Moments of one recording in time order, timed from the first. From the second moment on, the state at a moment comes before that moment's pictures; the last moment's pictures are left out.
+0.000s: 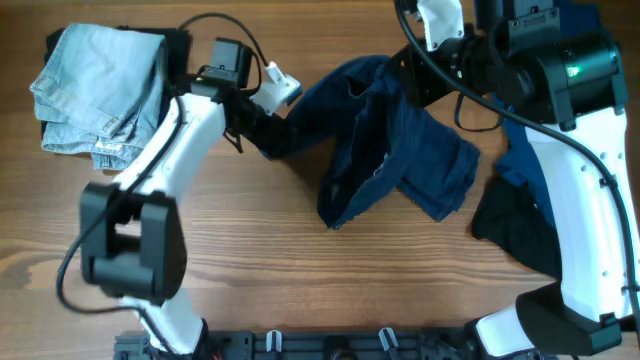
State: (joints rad) left arm -0.23 1.90 1.42 -0.78 0.38 0.43; right arm 0.32 1.67 2.13 -1.31 -0.36 -0.08
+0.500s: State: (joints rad) left arm -0.22 1.90 1.45 -0.74 0.10 0.19; right arm 0.32 1.67 2.13 -1.24 -0.35 -0.08
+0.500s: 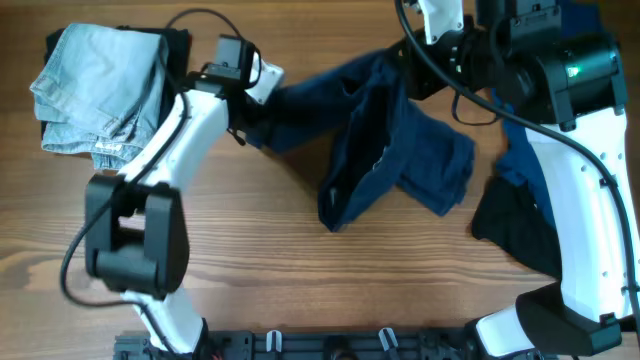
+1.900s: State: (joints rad) left arm -0.22 1.14 1.57 -0.81 0.11 -0.03; right arm 0.31 1.46 2.14 -1.40 -0.02 0.01
